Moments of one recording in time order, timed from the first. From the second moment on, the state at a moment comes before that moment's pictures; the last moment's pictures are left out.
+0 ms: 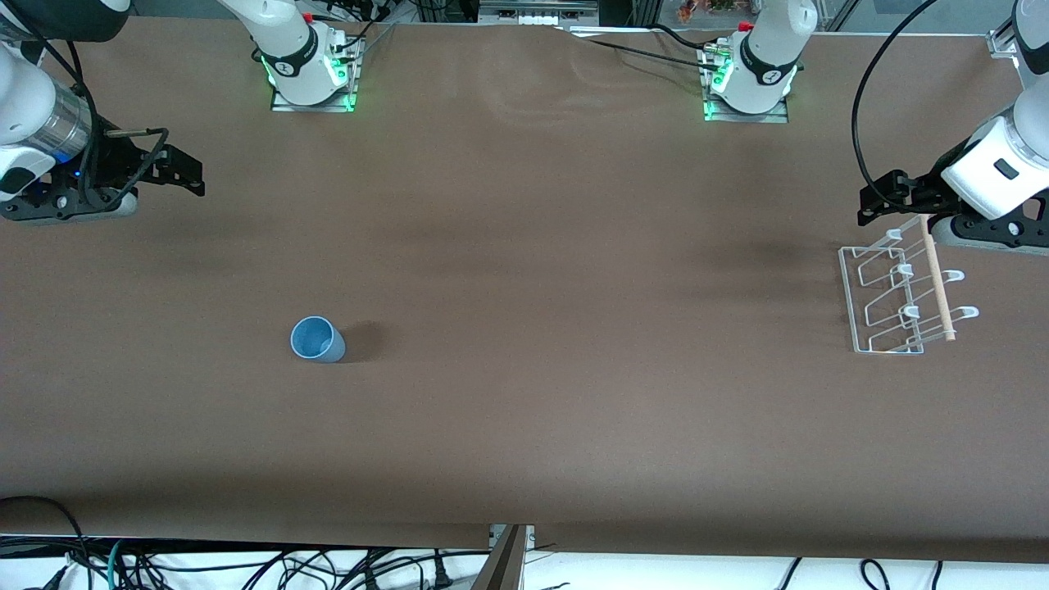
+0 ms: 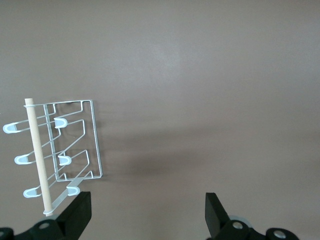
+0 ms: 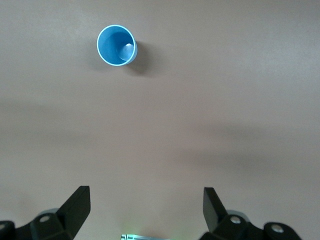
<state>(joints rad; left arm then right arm) 0.00 0.03 -0.04 -1.64 -0.02 1.62 0.05 0.05 -0.05 0.01 -1.77 0.00 1.62 -0.05</state>
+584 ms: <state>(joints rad) 0.00 0.03 -0.04 -1.64 -0.02 1.62 0.05 0.05 -0.05 0.01 -1.77 0.00 1.61 -0.05</state>
